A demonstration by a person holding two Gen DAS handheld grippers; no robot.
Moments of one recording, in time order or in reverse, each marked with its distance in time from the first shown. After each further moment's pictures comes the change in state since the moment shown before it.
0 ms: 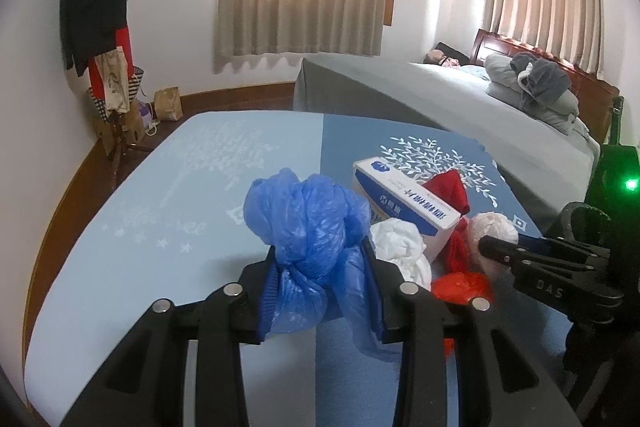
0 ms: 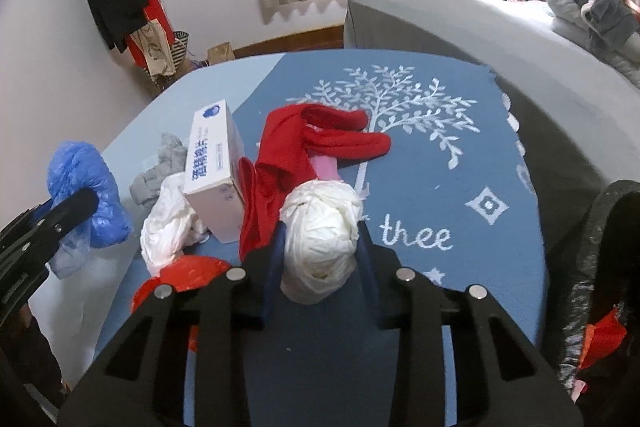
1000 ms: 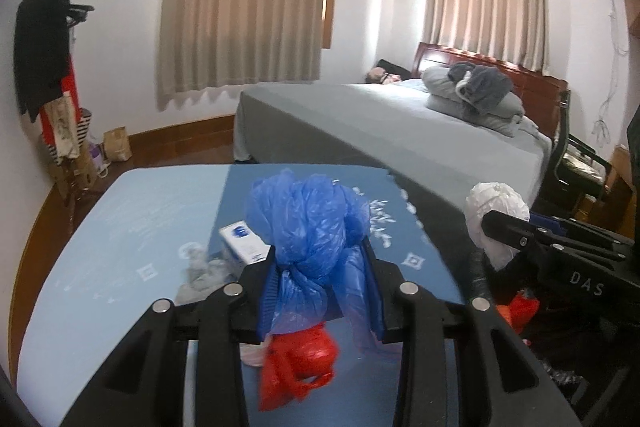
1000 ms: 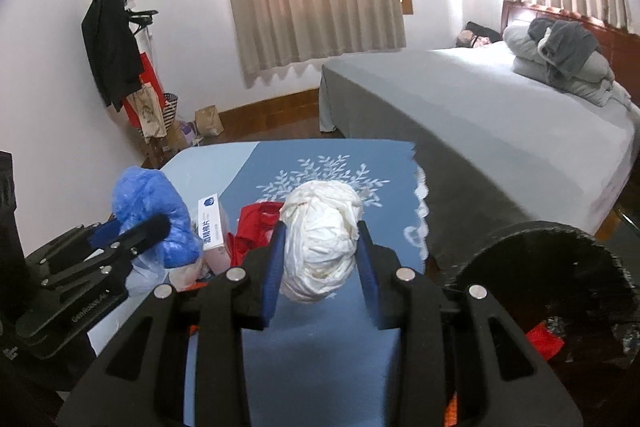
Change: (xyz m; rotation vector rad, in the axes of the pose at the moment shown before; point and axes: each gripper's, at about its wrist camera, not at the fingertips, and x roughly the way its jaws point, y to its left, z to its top) left arm -0.035 -0.098 0.036 0.106 -0.090 -0.177; right arm -0.133 -0.053 0.016 0.045 -0.223 -0.067
